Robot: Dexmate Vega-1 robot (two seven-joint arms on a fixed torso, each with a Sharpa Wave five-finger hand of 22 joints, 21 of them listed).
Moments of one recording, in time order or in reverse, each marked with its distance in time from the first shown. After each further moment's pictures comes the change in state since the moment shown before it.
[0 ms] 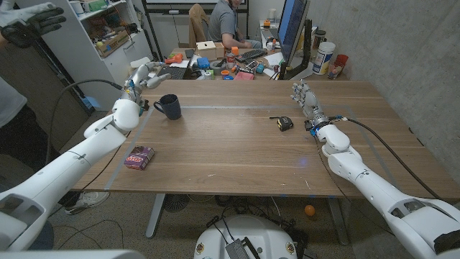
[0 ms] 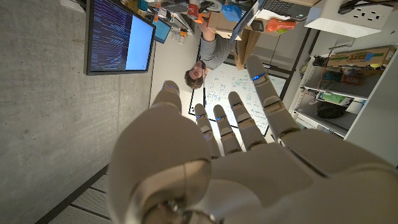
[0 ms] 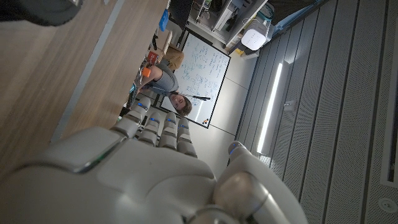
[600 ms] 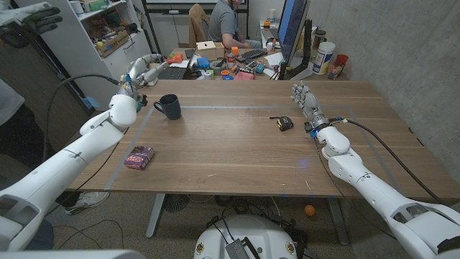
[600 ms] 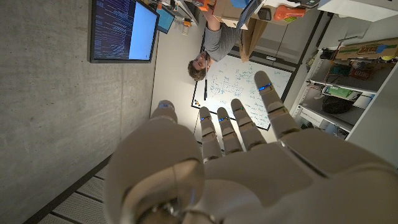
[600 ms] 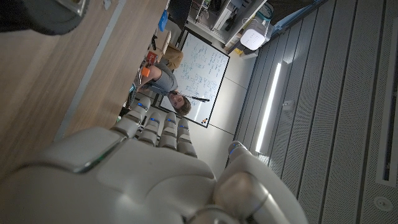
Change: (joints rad) left arm 0.015 0.010 -0.037 -0.047 -0.018 -0.001 -0.003; left_hand -0.197 0.030 -0.046 0.087 0.000 -0.066 0.054 0.005 -0.028 -0.017 0.043 -0.083 -0.060 -0.098 0.040 -0.010 -0.097 -0.186 0.032 -0.189 -0.003; right arm -0.033 -0.012 0.004 -0.048 -0.007 -0.003 -0.024; right_hand 0.000 0.000 -0.004 -0.004 0.000 -0.005 0.006 0.000 0.000 0.000 0.000 0.000 0.000 0.000 0.000 0.000 0.003 0.000 0.000 0.000 0.000
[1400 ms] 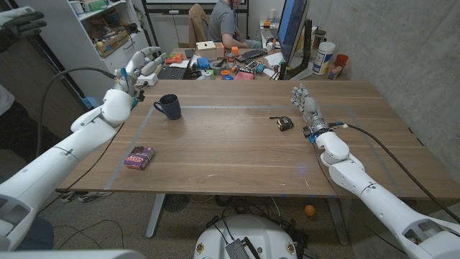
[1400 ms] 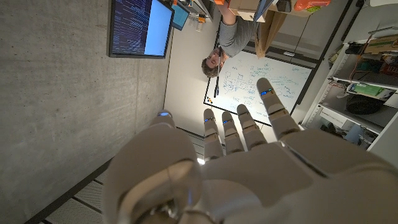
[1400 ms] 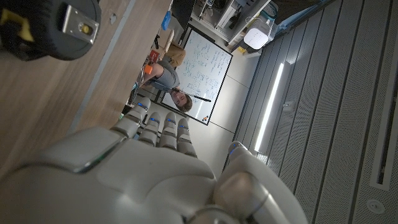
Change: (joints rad) left arm 0.002 0.036 -0.032 0.002 -0.017 -0.104 -0.062; left_hand -0.080 0.020 -0.017 0.033 0.017 -0.053 0.021 -0.005 -0.018 -0.031 0.026 -0.065 -0.057 -0.071 0.008 0.000 -0.028 -0.032 0.000 -0.098 0.000; right arm -0.145 -0.048 0.013 -0.227 -0.059 -0.068 -0.149; right_hand 0.000 0.000 -0.005 0.000 0.000 0.000 0.000 0.000 0.000 0.000 0.000 0.000 0.000 0.000 0.000 0.000 0.000 0.000 0.000 0.000 0.000
